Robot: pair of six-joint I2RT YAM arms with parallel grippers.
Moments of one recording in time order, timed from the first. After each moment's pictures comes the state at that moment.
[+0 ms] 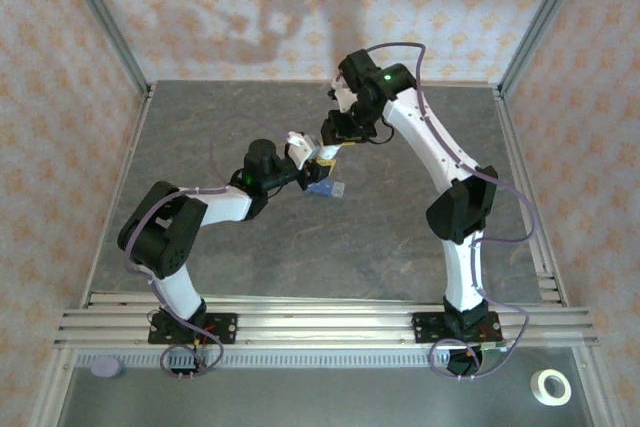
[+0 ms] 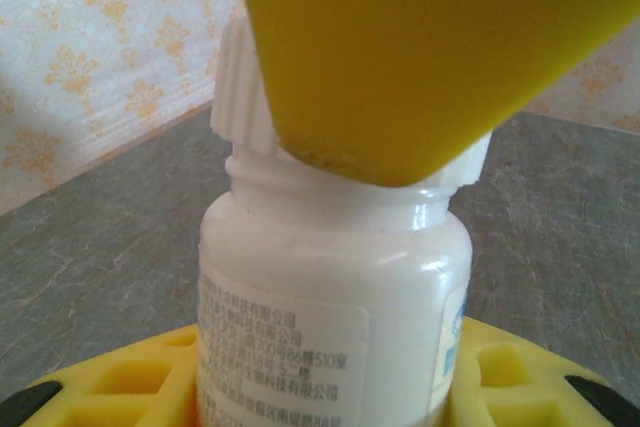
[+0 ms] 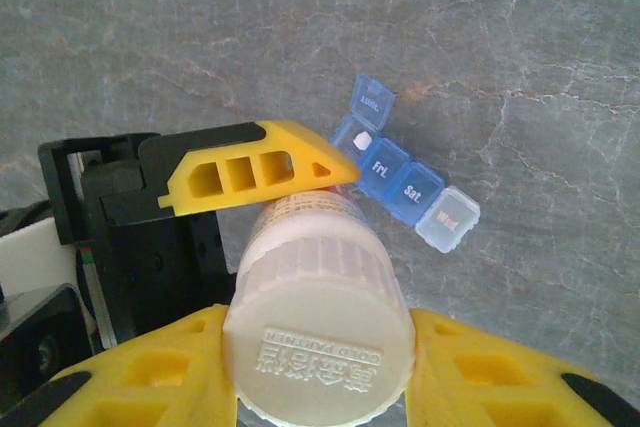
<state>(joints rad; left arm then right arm) -0.44 1.74 0.81 0.74 0.50 0.12 0.53 2.08 2.28 -1.40 -0.33 0.24</state>
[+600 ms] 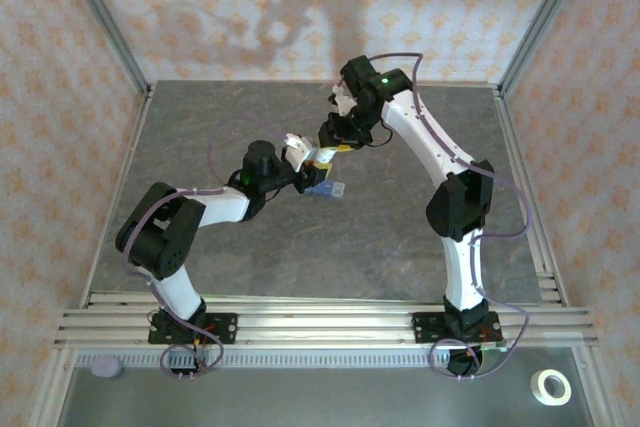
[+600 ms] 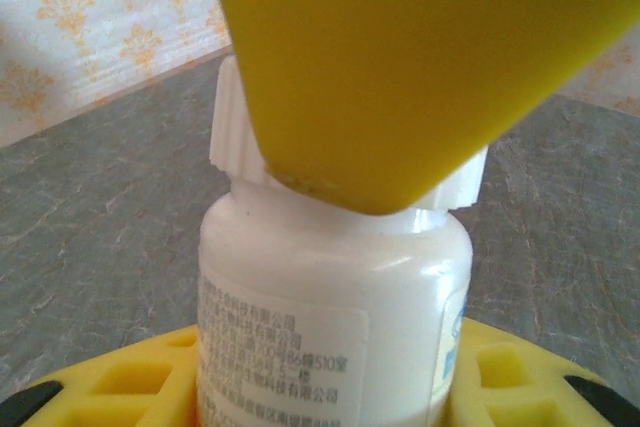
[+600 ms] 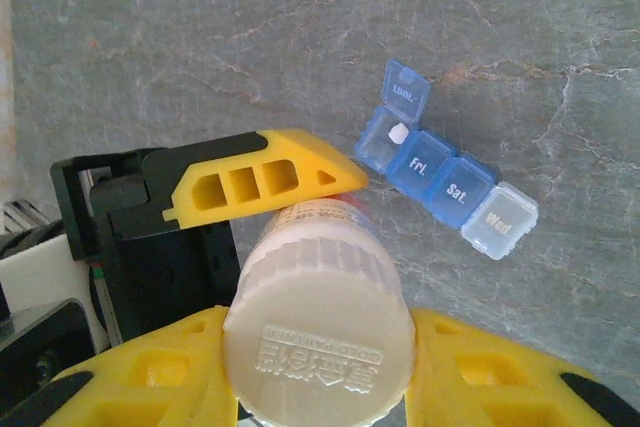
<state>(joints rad) -0.43 1.72 0.79 0.68 0.50 0.08 0.51 2.09 2.17 -1.30 -0.46 0.33</state>
